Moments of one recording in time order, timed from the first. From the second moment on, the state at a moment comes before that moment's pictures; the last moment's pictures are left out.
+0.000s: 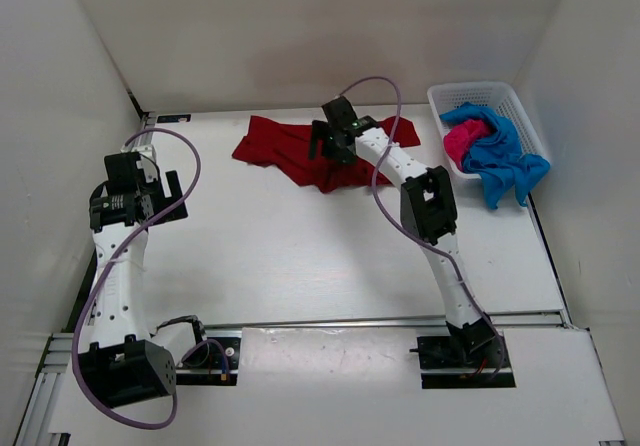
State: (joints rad) left arm 0.21 1.08 1.13 -0.92 -0.07 0.00; right arm 0.57 2.44 2.24 -0.68 0.02 0.53
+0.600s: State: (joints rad) left arm 0.13 1.13 1.02 -0.88 -0.04 0.00; right arm 0.57 2.01 1.46 -0.68 -0.16 0.28
